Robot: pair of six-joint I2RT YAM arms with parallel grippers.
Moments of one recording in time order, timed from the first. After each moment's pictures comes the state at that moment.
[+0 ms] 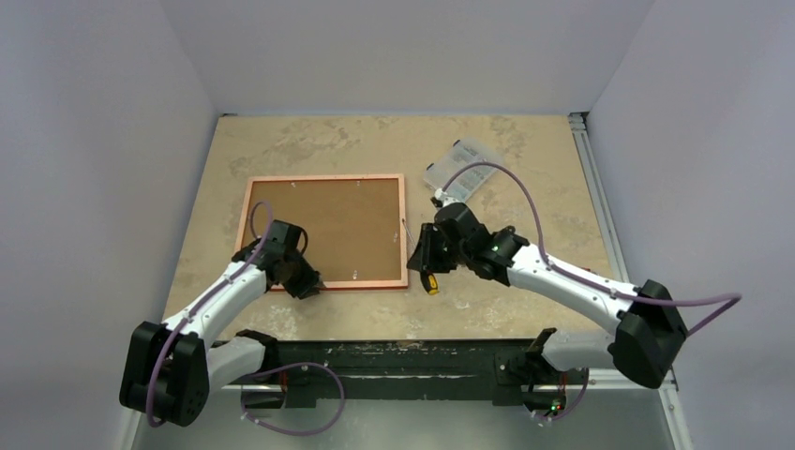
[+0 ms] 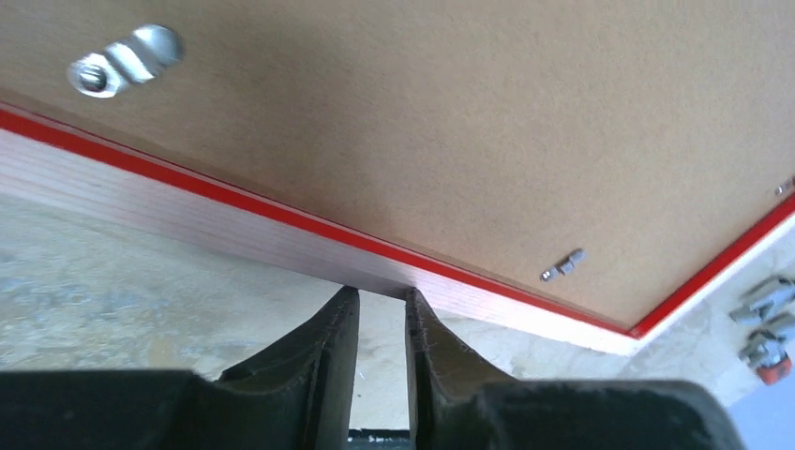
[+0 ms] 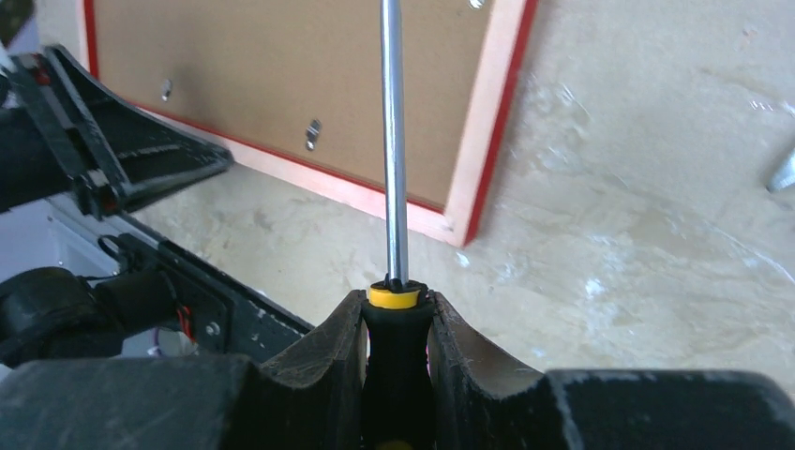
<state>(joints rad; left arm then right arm) -0.28 1.10 0.54 -0.64 0.07 -1.00 0.83 1.28 0.90 -0.39 -0.04 0.78</state>
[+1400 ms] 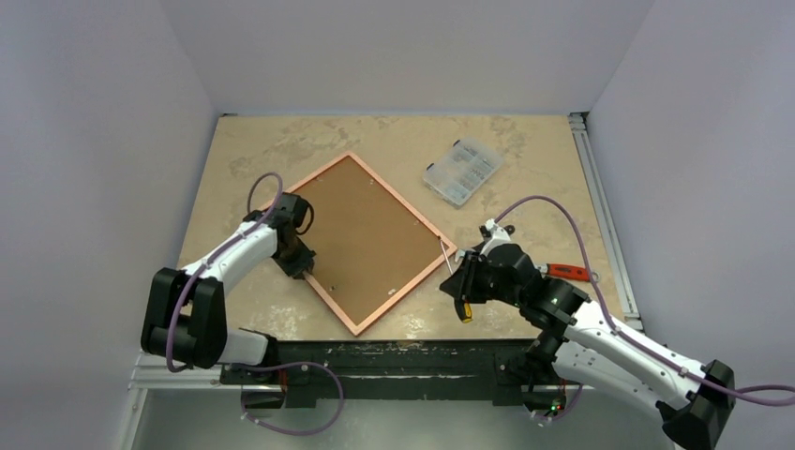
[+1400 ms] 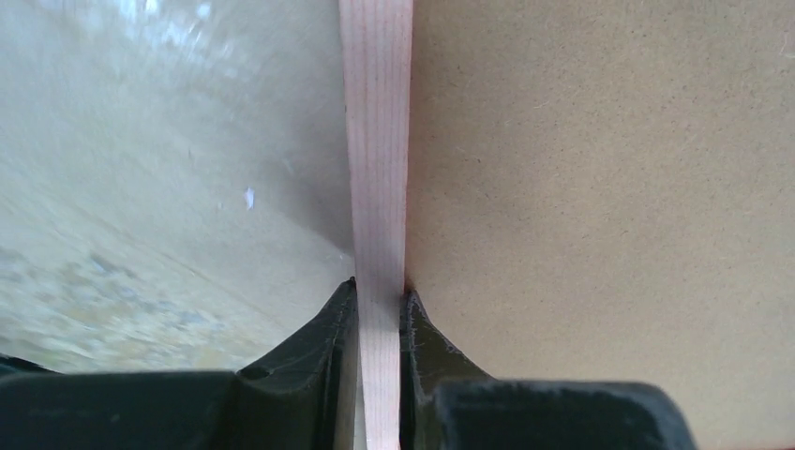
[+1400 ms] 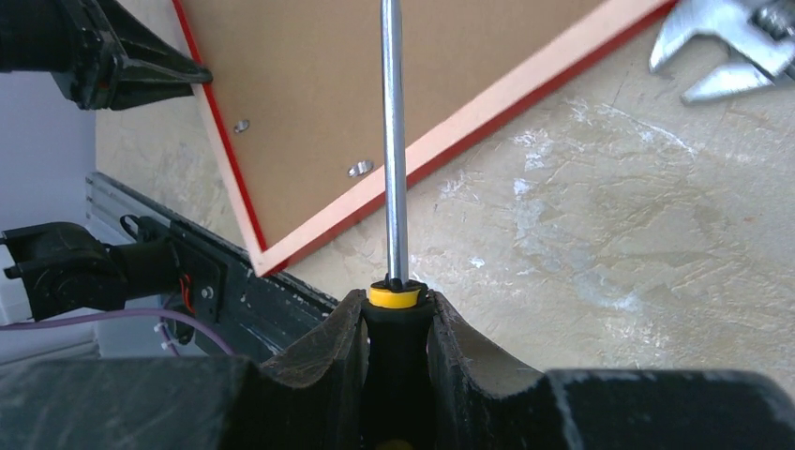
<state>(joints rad) -0.24 1.36 0.77 -0.80 -0.12 -1.11 0.83 0.71 0.55 -0.45 0.01 0.85</state>
